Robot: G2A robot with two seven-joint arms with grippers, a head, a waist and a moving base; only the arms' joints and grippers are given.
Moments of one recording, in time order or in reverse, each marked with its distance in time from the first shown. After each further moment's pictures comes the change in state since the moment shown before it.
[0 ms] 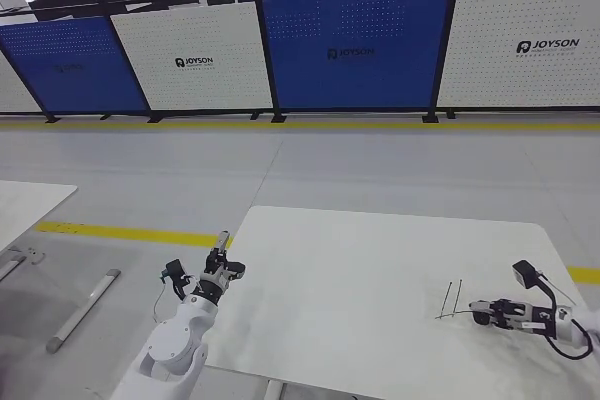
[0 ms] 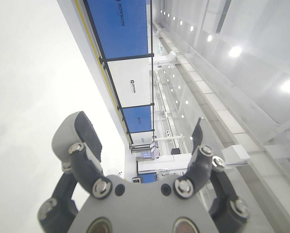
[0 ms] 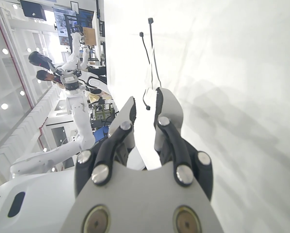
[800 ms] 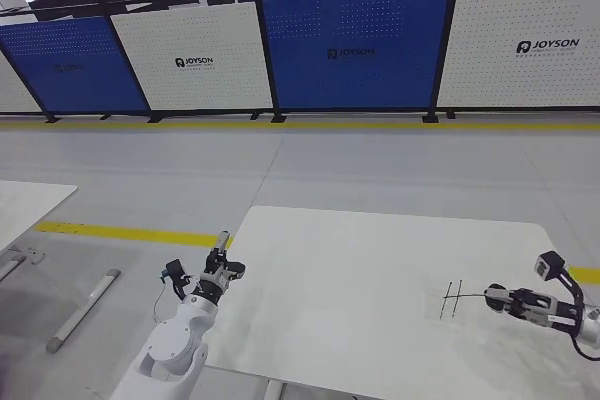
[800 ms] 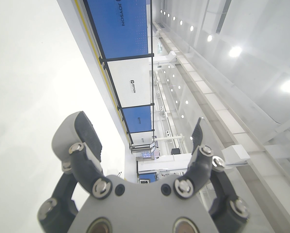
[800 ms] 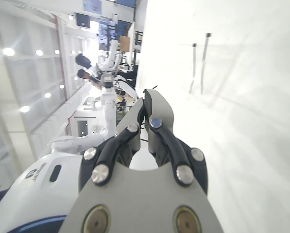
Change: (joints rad) left arm 0.000 0.000 0.000 0.000 0.000 0.000 0.000; right arm -0.101 0.026 0.221 -0.083 0.267 -0.022 0.141
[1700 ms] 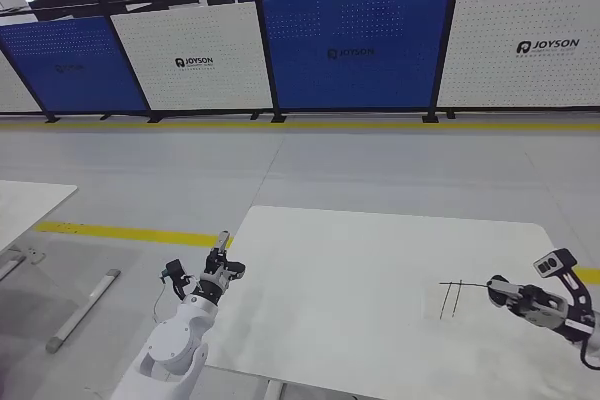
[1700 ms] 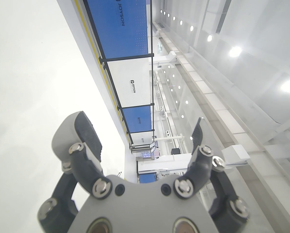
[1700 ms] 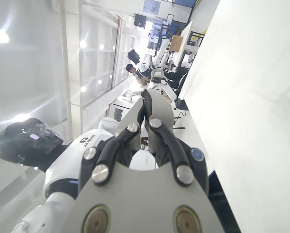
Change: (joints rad) left arm 0.000 0.000 0.000 0.000 0.000 0.000 0.000; right arm -0.153 -0.003 0.071 -0.250 0.271 0.039 -0.008
